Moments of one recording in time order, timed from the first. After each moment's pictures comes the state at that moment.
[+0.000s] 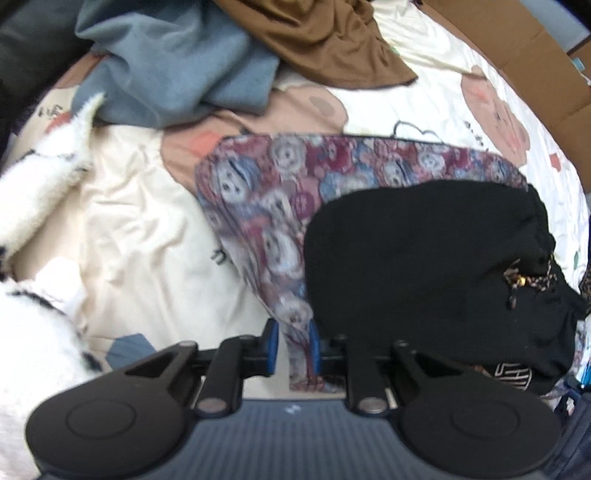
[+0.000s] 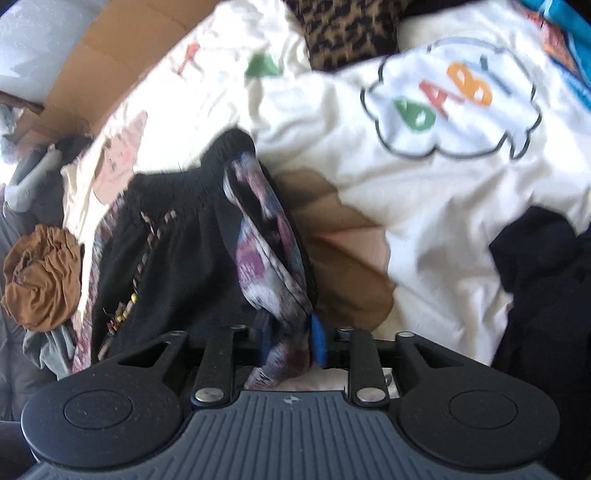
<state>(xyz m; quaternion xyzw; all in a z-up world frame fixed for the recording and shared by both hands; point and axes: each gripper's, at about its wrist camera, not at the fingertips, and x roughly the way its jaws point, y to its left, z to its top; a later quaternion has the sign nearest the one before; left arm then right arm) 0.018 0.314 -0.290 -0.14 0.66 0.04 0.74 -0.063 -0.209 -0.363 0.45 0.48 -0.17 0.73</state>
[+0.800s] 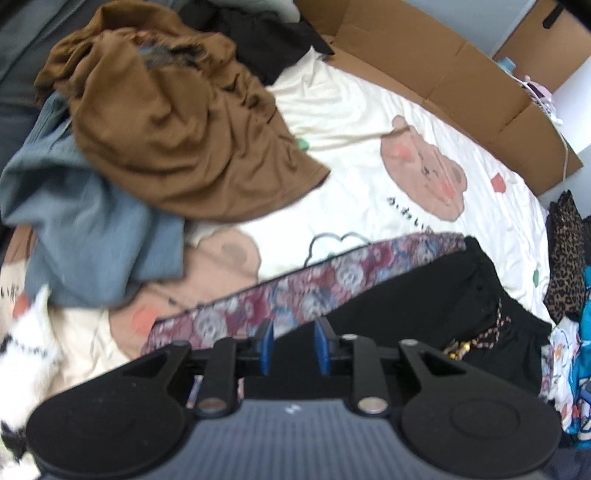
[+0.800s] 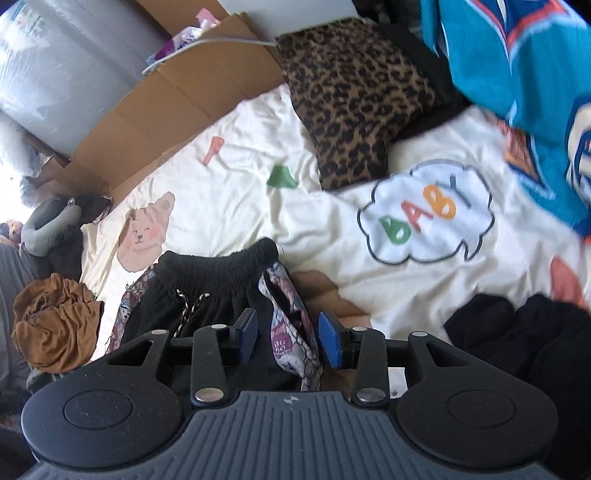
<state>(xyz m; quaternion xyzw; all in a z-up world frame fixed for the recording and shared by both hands) 0.130 0.286 -0.237 -0.06 0.59 -0.06 0.80 -0.083 -0.219 -0.271 0.39 0.40 -0.23 0.80</state>
